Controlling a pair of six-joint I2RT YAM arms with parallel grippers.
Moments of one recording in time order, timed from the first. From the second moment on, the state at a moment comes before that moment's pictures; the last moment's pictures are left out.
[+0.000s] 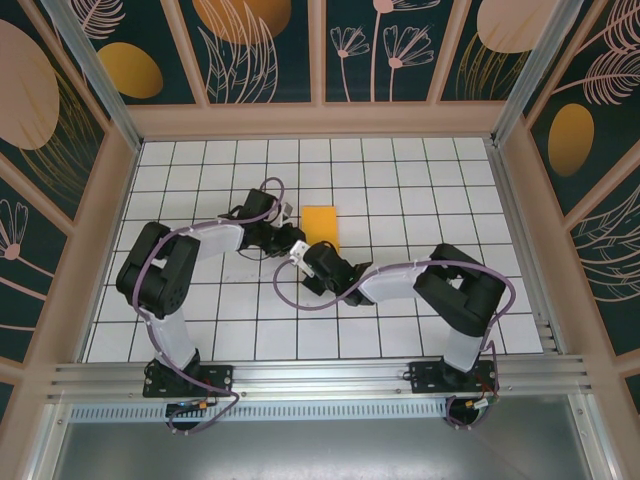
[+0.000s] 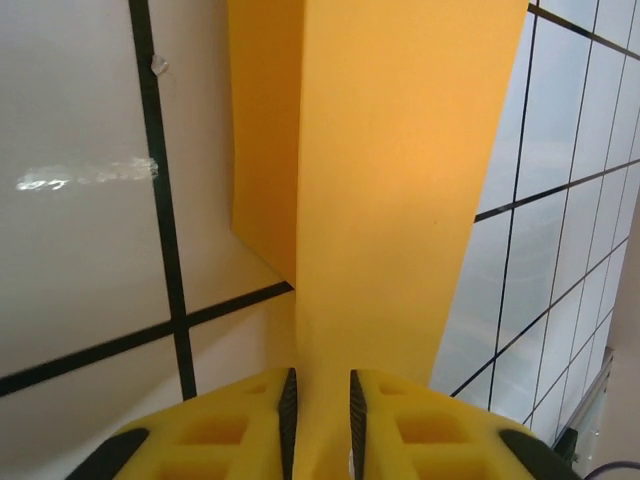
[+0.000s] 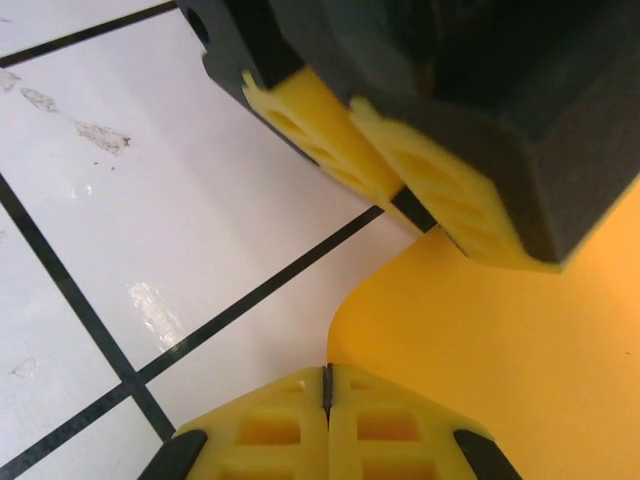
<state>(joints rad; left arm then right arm) -0.44 1.83 1.00 -0.16 0.58 -0.68 1.00 1.78 0.82 0.18 0.23 -0.16</state>
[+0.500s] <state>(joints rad) -0.40 1.80 1.17 -0.26 0.58 -0.61 0.98 1.77 0.82 0.17 0.16 -0.12</state>
